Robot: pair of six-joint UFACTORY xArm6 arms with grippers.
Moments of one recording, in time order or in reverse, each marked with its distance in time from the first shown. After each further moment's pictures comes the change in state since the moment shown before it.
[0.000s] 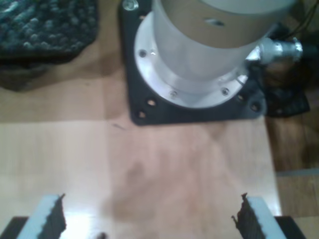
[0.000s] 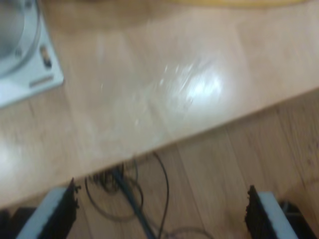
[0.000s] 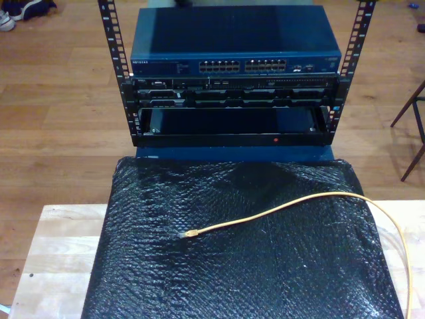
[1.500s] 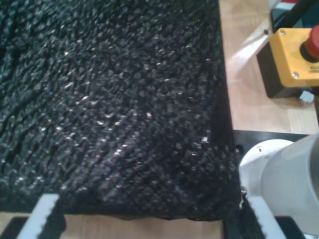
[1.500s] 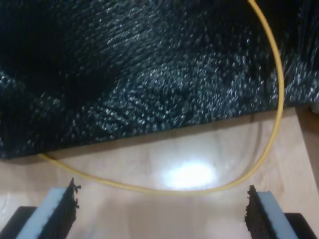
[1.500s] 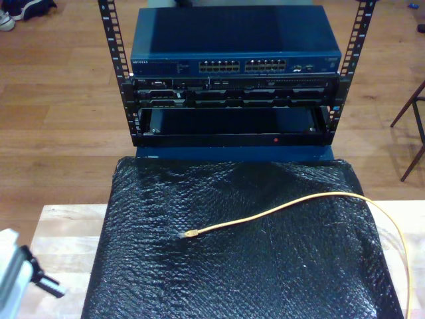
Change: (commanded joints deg) left arm -31.2 0.6 -0.5 -16.0 -1.6 -34.5; right arm 36.3 10.6 -13.5 10.4 -4.0 21.7
